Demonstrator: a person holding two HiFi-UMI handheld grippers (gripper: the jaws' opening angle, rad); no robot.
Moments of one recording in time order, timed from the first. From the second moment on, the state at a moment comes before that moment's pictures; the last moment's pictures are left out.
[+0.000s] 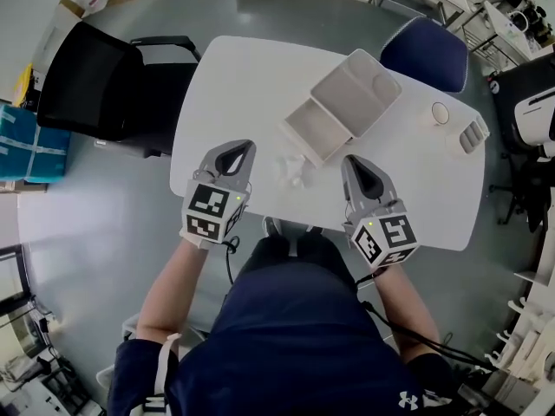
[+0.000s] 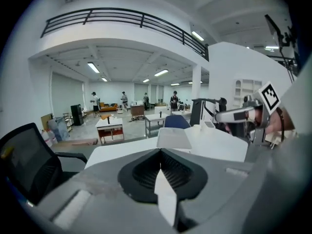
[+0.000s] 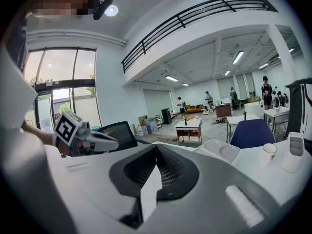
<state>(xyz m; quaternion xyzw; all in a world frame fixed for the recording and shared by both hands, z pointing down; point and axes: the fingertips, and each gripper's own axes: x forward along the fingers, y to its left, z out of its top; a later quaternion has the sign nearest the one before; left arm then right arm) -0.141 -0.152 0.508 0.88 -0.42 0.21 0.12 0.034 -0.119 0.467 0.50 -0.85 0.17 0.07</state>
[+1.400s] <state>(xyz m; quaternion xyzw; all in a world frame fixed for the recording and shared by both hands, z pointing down) -0.061 -0.067 0.767 0.77 -0.12 0.61 0.12 0.153 -0.061 0.537 0.60 -0.76 0.27 0.02</state>
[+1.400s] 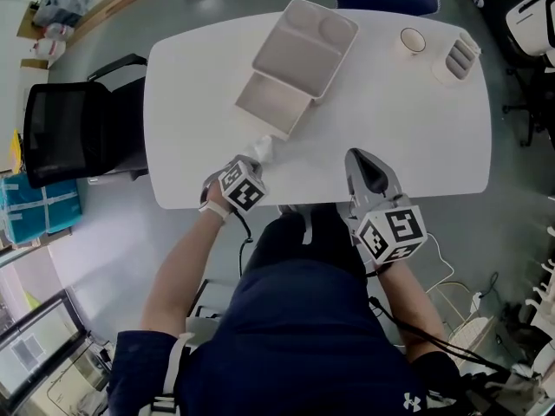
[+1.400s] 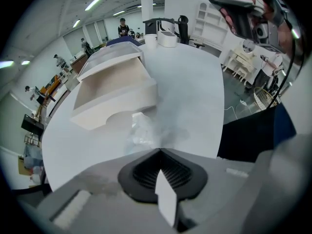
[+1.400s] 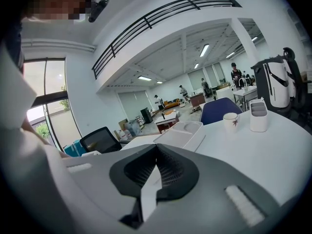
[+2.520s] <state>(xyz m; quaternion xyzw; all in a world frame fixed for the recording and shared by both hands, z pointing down) -0.057 -0.136 0.571 0.85 -0.23 0.48 0.04 0.104 -0.091 0.496 0.53 -0.81 0.23 0.04</state>
